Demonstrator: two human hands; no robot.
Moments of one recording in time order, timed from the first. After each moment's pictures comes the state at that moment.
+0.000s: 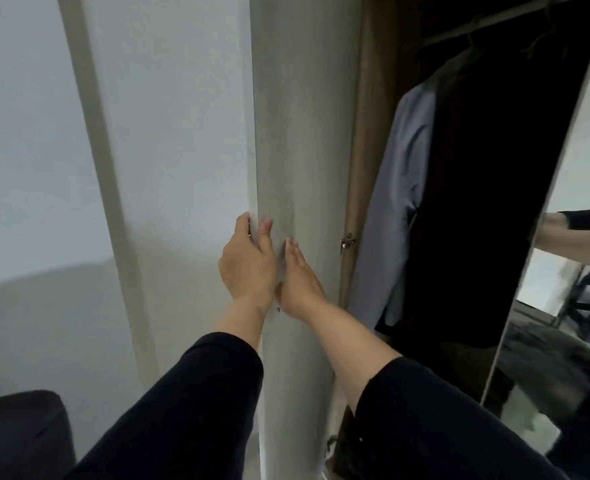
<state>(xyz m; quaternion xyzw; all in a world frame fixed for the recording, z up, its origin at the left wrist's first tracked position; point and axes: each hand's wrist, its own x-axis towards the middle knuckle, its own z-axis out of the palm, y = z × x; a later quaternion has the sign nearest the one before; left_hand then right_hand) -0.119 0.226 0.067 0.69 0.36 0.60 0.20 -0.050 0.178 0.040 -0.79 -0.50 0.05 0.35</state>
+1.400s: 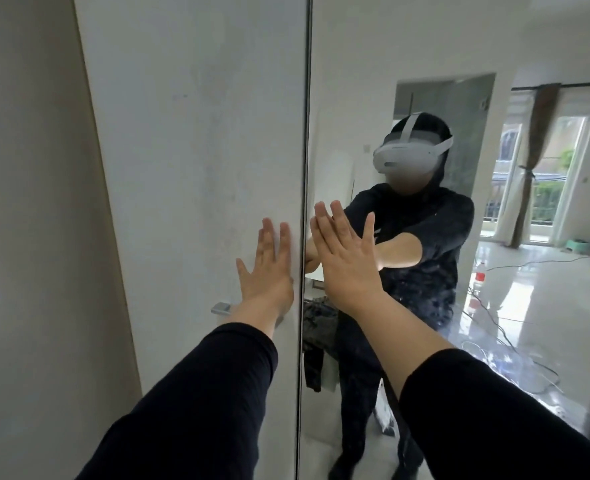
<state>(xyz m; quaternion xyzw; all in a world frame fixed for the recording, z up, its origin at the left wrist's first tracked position) 0.131 0.050 0.058 0.96 0.03 0.23 0.16 0.137 -0.092 0.084 -0.90 -0.21 -0.36 -0.07</state>
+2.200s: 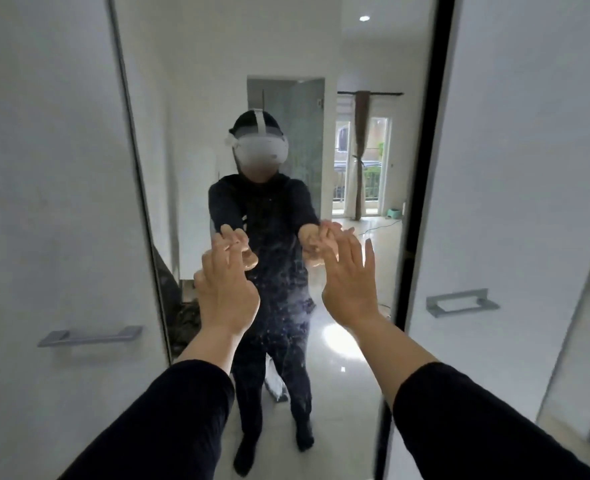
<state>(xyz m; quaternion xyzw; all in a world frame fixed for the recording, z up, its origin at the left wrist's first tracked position) 0.099 -0.089 0.039 0.89 -0.12 0.38 0.22 0.060 -0.269 0.037 -0.90 0.04 -0.43 0.00</state>
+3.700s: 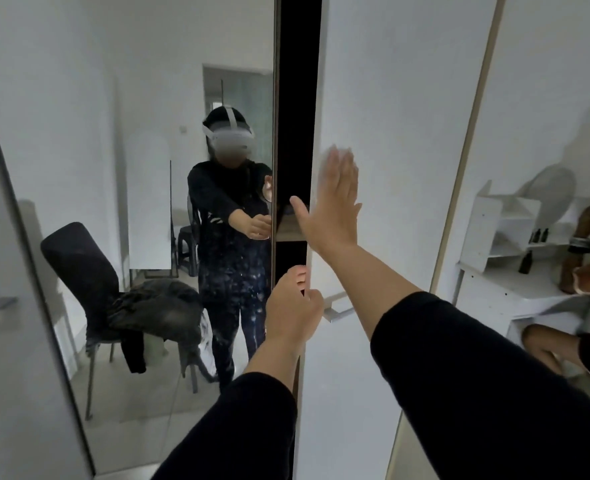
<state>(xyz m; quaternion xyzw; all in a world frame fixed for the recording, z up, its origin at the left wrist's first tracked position) -0.099 -0.350 0.022 0.79 -0.21 0.10 0.57 -0.079 -0.429 0.132 -0.86 0.07 -0.46 0.19</state>
